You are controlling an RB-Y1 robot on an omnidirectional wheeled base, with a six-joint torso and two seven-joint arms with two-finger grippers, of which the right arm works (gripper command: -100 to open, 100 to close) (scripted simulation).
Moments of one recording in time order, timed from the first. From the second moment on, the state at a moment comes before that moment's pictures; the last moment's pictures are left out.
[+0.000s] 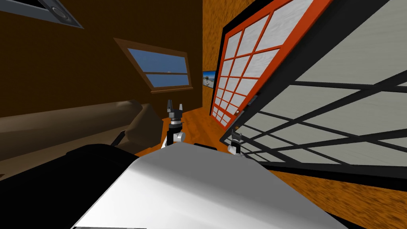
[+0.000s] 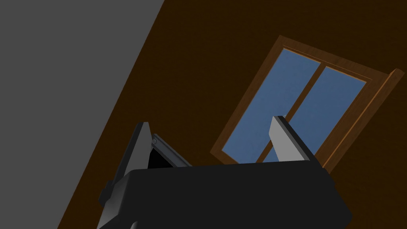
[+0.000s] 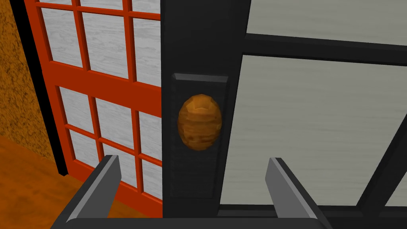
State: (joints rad) arm -0.21 -0.18 -0.10 -0.43 -0.38 -0.91 -1.47
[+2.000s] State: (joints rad) arm -0.13 -0.27 -0.06 -0.49 -0.36 -0.90 -1.60
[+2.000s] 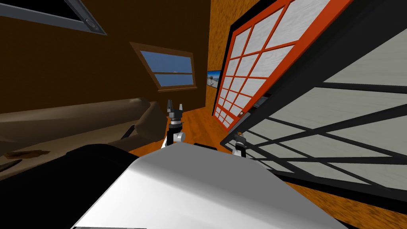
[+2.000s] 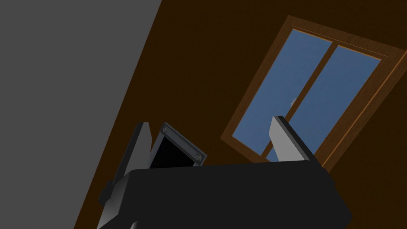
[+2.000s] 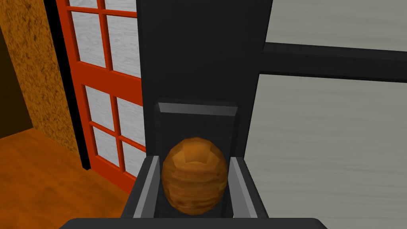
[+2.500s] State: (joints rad) arm -0.11 -0.28 -0.02 -0.50 -0.33 -0.90 -1.65
